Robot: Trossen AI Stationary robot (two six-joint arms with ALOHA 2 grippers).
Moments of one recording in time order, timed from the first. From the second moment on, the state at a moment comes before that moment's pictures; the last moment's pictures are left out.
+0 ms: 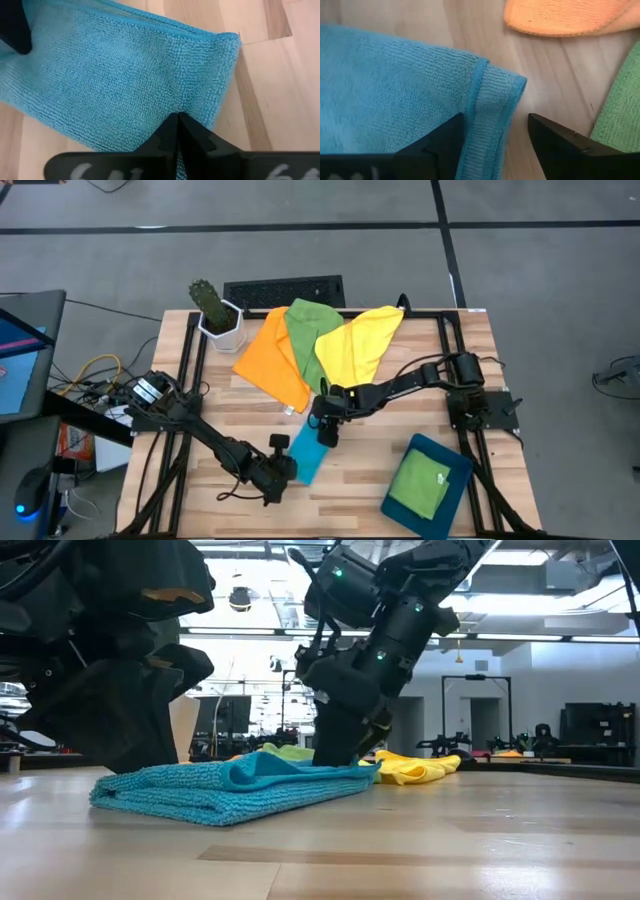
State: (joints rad) left arm -0.61 1.85 0.97 -0.22 -0.40 -0.36; right arm 0.12 2.06 1.25 -0.28 0.05 0.32
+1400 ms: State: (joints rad) left arm -0.69 1.59 1.01 -0.49 -0.59 -0.41; right arm 0.60 1.57 1.27 -0.73 0.21 1.03
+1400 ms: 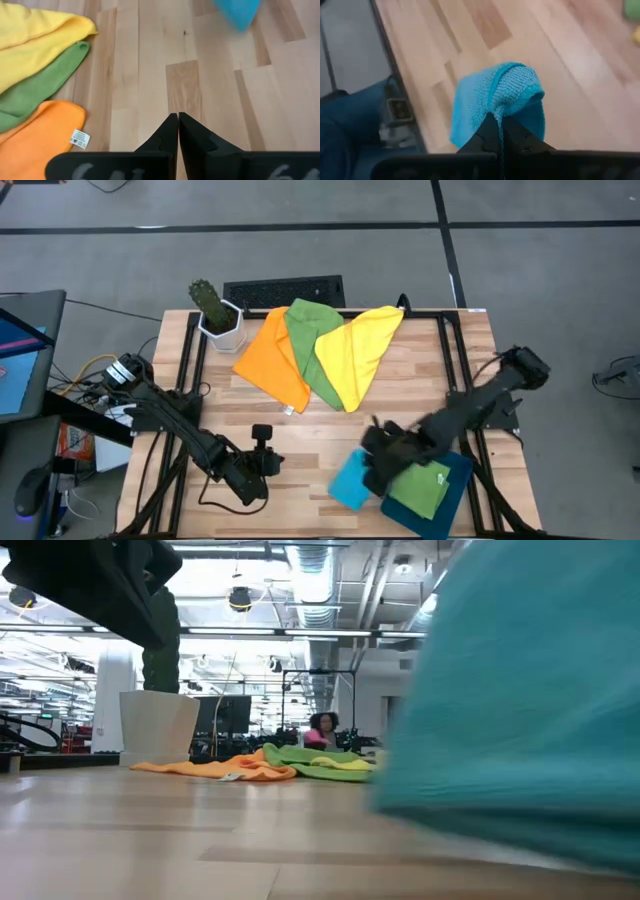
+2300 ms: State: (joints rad) left arm -0.66 1.59 1.01 -0.54 -0.59 -0.43; right arm 1.03 1.41 1.27 -0.76 0.45 1.42
